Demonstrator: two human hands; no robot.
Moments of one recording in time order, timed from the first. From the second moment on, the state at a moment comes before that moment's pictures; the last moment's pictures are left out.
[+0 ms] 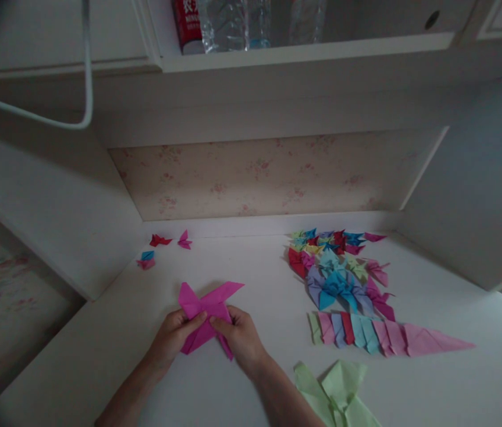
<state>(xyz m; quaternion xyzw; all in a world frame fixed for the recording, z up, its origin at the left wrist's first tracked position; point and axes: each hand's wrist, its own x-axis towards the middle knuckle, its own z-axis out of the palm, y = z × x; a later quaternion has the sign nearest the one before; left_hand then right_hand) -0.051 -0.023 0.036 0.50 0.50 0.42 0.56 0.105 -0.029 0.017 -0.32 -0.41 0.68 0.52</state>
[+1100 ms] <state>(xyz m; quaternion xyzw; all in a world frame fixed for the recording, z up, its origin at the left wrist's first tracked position) -0.052 -0.021 0.025 0.51 0.49 0.41 0.57 0.106 -0.028 0.015 -0.32 -0.41 0.67 0.52</state>
